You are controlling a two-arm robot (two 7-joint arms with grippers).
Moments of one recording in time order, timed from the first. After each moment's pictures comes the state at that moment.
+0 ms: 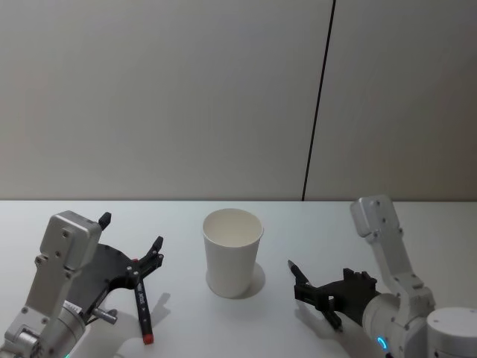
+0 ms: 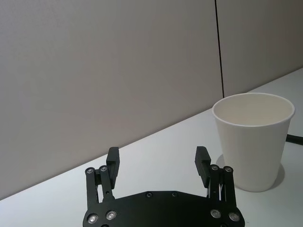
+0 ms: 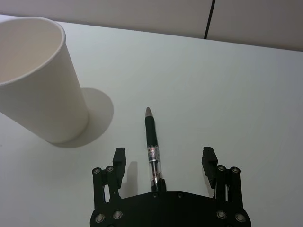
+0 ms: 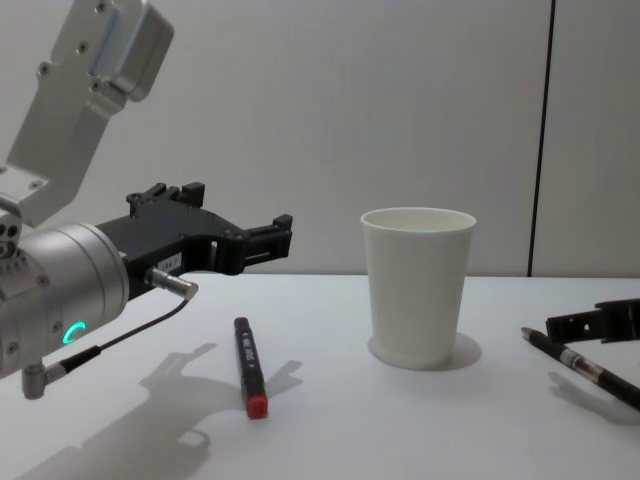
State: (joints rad) left arm -0.24 0.38 0.45 -1.63 -0.20 0.01 -0.01; right arm 0.15 0.25 -0.21 -1.79 0.28 0.80 -0.03
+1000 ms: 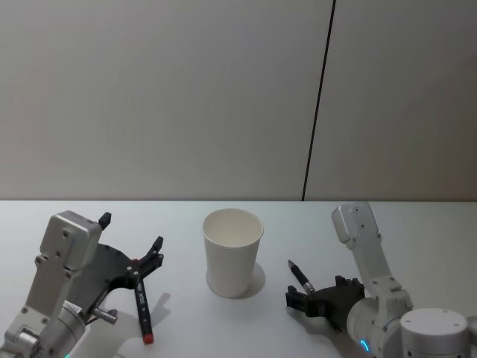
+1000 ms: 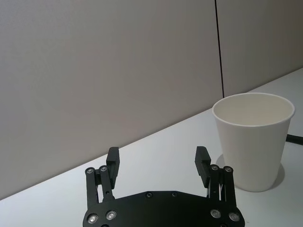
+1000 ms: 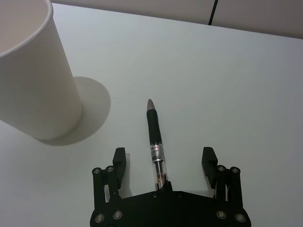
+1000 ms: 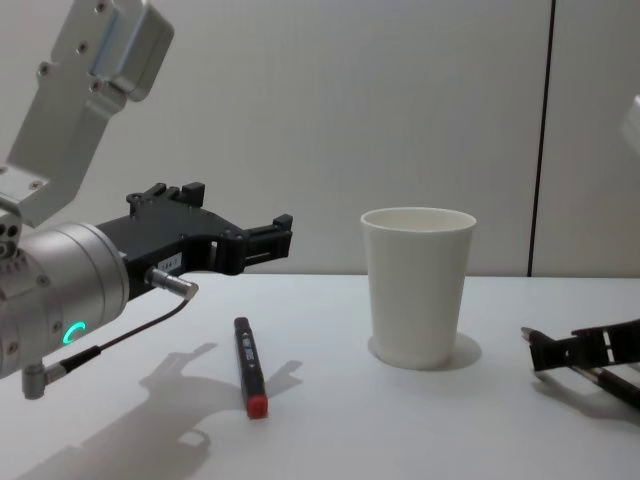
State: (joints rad) left arm -0.24 0.38 0.45 -1.63 -0.20 0.01 -0.01; right arm 0.19 0.21 -0.24 -1.71 0.22 0.80 -0.06
